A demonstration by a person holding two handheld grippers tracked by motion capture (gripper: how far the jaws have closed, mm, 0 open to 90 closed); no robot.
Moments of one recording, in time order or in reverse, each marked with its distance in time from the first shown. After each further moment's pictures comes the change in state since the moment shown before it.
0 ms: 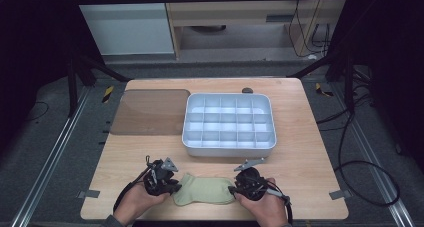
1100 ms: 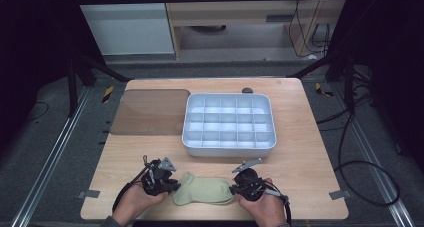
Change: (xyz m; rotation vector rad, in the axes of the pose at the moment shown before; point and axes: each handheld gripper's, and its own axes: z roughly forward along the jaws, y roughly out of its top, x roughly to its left) left arm 0.003 -0.003 -0.005 -0.031 -0.009 -0.011; right arm 0.000 -0.001 0.007 0.029 0.027 -0.024
